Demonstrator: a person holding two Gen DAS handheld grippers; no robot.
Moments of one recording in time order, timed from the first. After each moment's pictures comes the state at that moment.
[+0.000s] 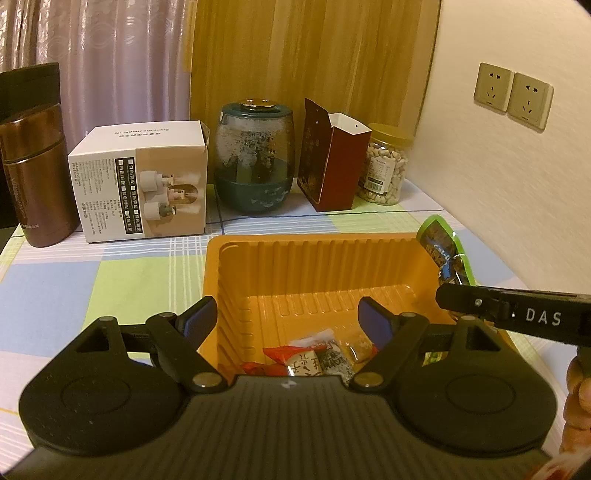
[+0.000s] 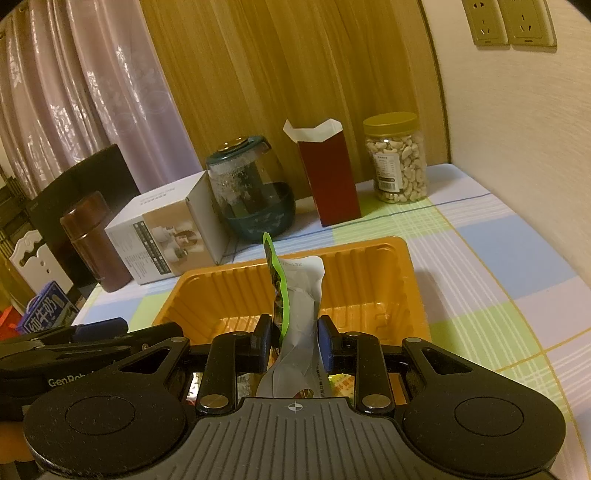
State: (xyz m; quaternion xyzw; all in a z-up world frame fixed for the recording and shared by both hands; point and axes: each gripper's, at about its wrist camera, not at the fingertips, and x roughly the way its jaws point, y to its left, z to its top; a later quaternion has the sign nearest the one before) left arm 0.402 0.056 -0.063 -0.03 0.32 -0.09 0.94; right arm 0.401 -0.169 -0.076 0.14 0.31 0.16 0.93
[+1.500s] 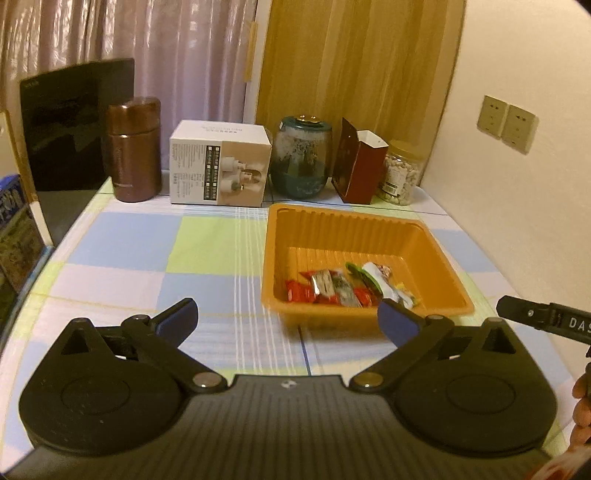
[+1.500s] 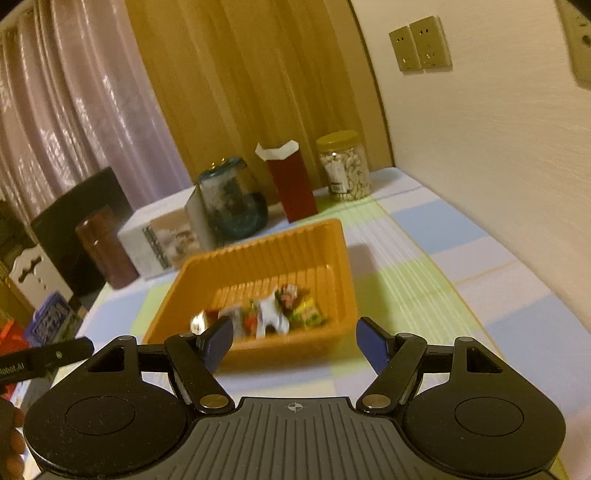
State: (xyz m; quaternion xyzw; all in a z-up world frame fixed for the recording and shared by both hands) left arm 0.242 0.078 -0.013 -0.06 0.31 -0.02 0.95; right arm 0.260 -0.212 -0.041 0.16 0.30 0.11 0.93
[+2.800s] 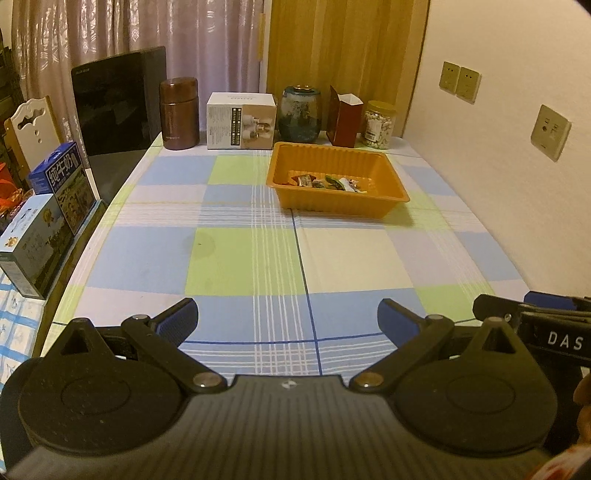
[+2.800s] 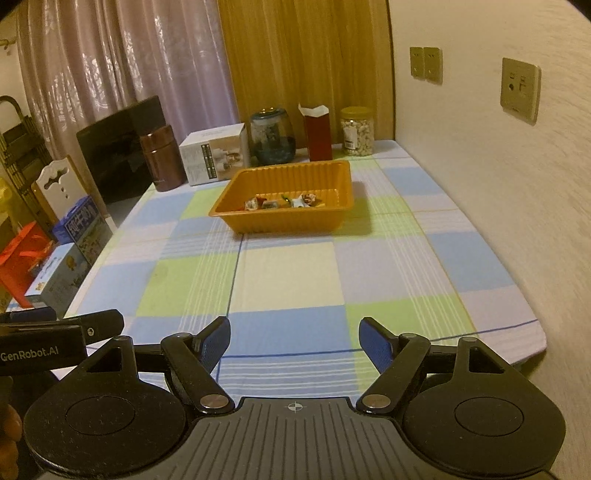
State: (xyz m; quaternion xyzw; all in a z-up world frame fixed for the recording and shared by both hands) left arm 0.015 0.033 0.035 -0.04 0.36 0.01 0.93; right arm 0.030 -0.195 0.019 0.06 0.36 0.13 0.92
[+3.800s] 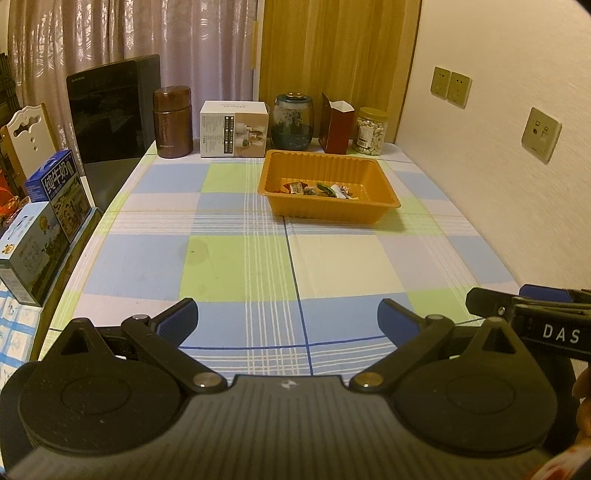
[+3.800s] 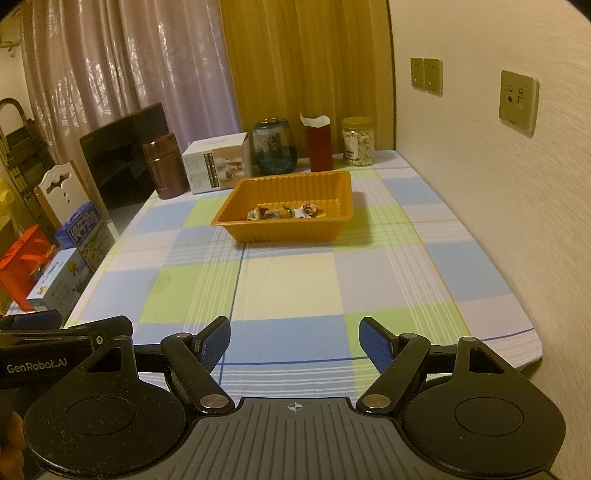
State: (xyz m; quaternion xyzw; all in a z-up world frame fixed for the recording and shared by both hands) left arm 0.012 0.029 0.039 -0.04 0.35 0.00 0.94; right arm 0.025 -0.195 0.028 0.06 0.35 0.13 0.93
